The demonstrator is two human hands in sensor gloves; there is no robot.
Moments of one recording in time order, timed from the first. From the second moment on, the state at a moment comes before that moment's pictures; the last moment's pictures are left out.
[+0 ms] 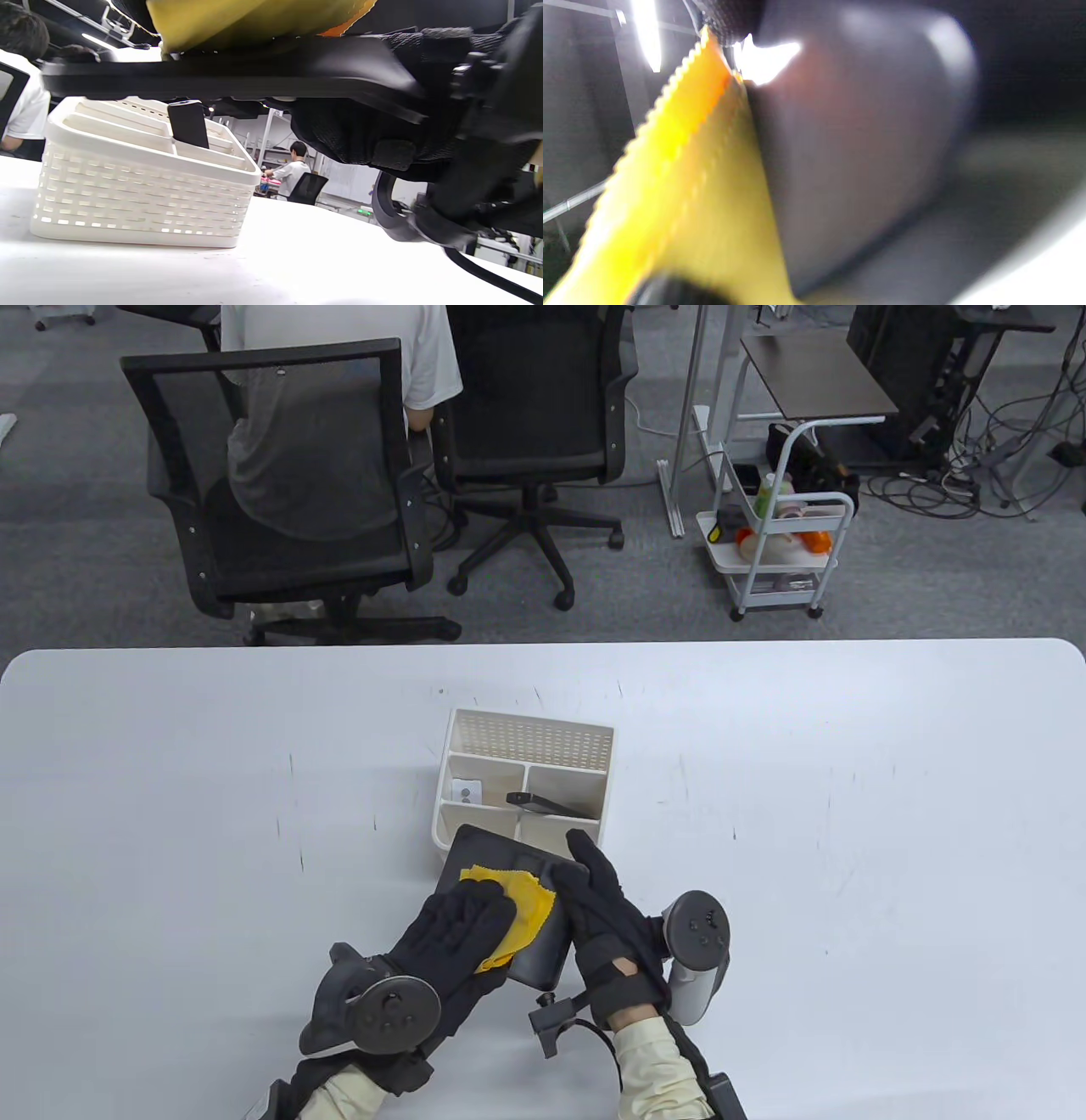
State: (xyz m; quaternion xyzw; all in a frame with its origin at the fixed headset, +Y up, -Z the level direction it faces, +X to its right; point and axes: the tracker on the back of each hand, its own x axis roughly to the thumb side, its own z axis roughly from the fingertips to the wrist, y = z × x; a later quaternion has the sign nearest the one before) left_hand -0.171 -0.694 -0.250 0.11 -0.31 0.18 0.93; right_hand 0.057 -0.726 -0.300 0.08 -0.01 0.70 0.71
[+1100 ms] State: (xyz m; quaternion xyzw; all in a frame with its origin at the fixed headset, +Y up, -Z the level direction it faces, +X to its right) left_hand -0.164 -0.697 -0.244 0.15 -0.34 0.12 0.92; right_hand 0.067 -0.733 -0.297 0.03 -0.04 0.64 0.77
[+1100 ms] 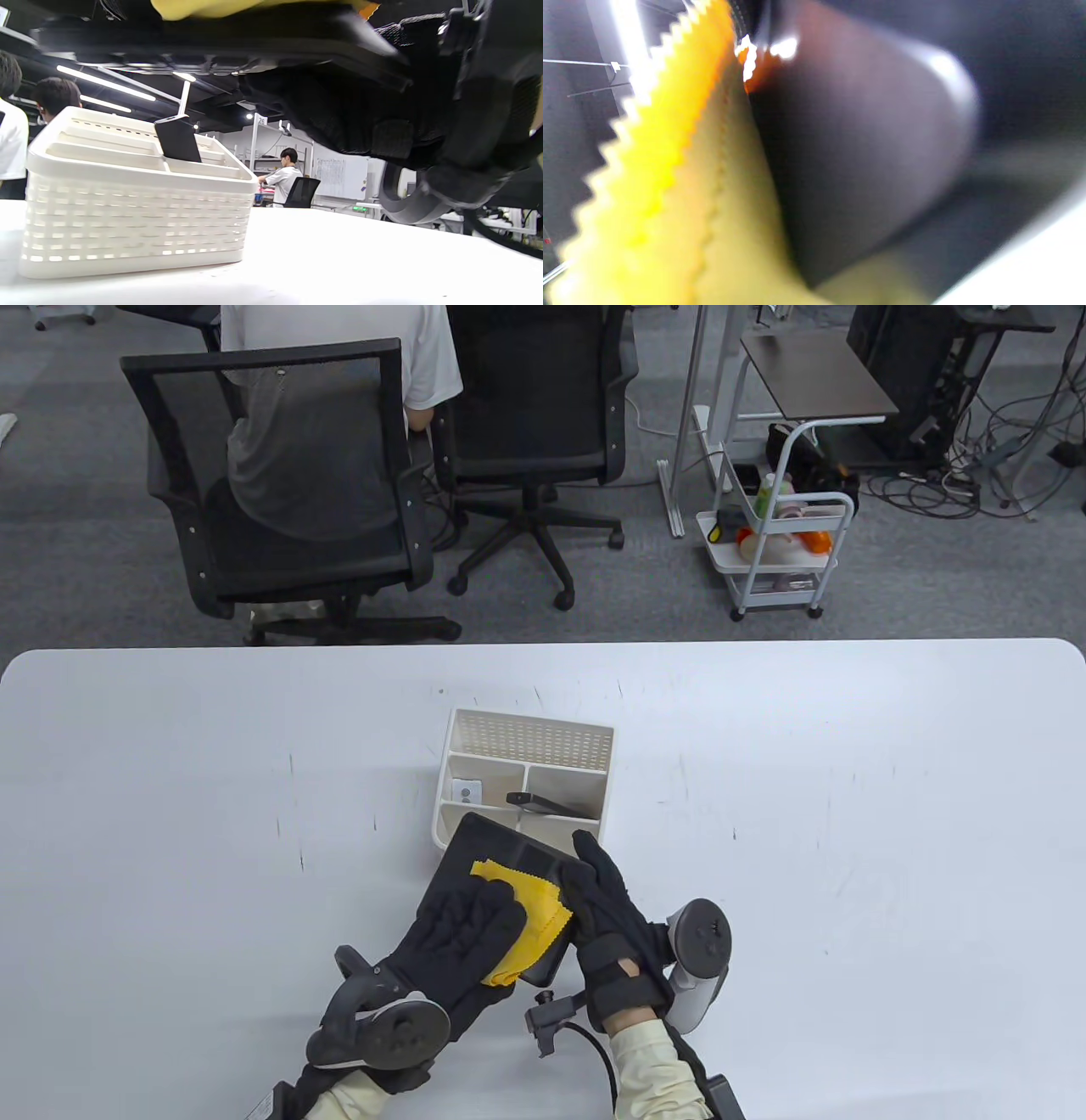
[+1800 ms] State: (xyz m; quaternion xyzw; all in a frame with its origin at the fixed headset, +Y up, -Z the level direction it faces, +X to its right) left_hand -0.215 -0.668 -0.252 0.27 -0.21 0.24 0.91; right_hand 0.039 -0.723 -0.292 0.13 -0.02 0.65 0.74
